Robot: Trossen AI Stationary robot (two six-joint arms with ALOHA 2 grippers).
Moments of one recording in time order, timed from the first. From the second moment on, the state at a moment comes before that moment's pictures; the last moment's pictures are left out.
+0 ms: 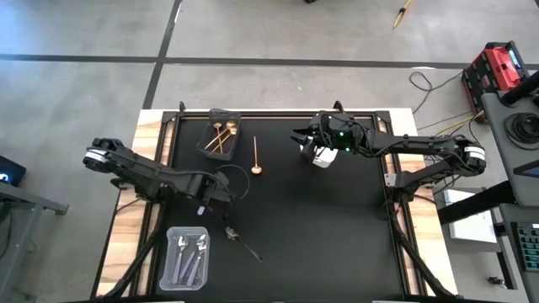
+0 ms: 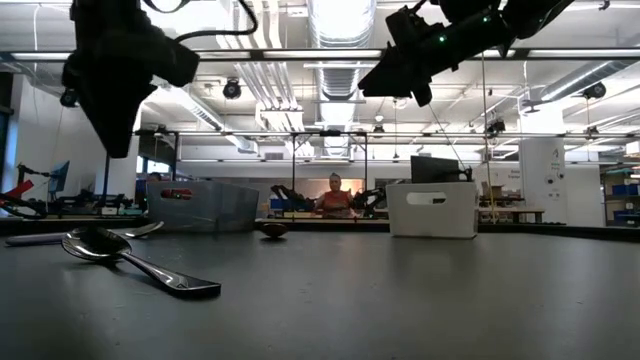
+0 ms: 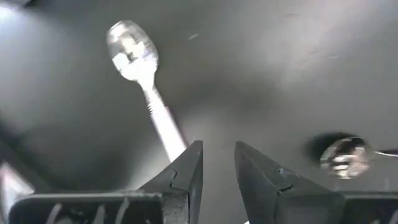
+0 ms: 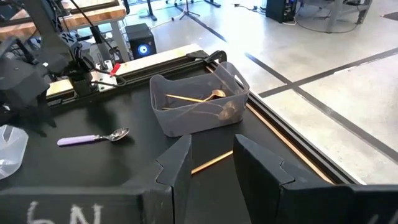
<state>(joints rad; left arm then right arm) -0.27 1.47 1.06 -1.15 -0.18 -1.09 -0.32 1.30 0.86 0.15 0.03 0.12</state>
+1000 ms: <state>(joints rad) -0.21 1.25 0.69 -0.90 -0.15 -1.21 -0.32 1.30 0.86 0.15 0.03 0.09</state>
